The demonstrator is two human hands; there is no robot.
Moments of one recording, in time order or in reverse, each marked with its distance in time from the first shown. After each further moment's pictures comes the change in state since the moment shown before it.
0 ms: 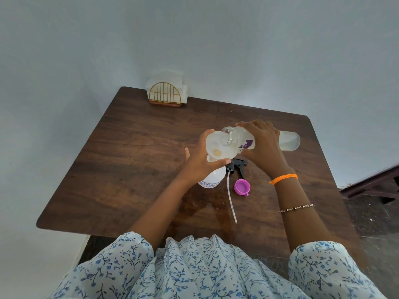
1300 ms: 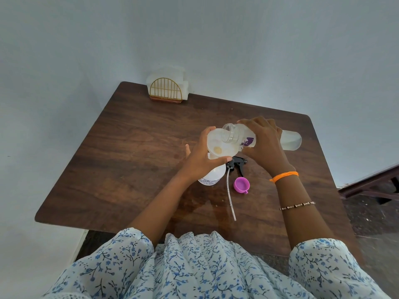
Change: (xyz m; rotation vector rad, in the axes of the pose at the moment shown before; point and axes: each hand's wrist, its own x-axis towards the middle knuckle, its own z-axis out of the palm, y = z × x) left_hand -0.002 0.002 -0.002 0.004 0.011 0.030; right_hand 0.000 -0.002 -0.002 -0.024 -0.016 -0.005
